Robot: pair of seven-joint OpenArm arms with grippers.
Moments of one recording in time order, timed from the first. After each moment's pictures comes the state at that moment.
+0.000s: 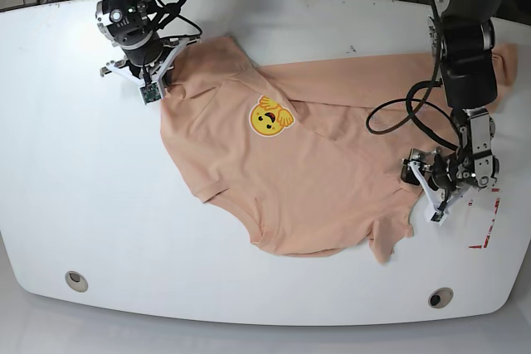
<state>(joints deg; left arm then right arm) -29.7 -17.3 -9.6 48.3 -4.1 -35.0 47.8 -22.1 -2.1 18.8 111.0 -3.9 32.5 -45.0</state>
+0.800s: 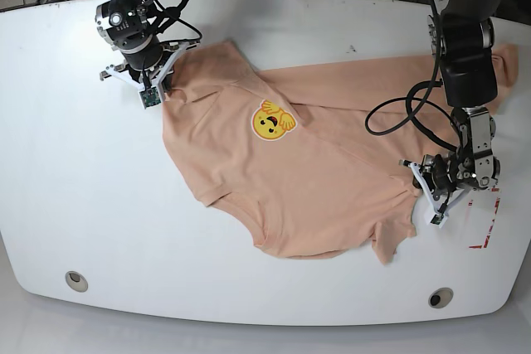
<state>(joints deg) -28.2 -17.3 -9.6 53.3 -3.9 -35.0 48.4 -21.1 -2.1 18.8 110.9 -3.9 32.5 -45.1</state>
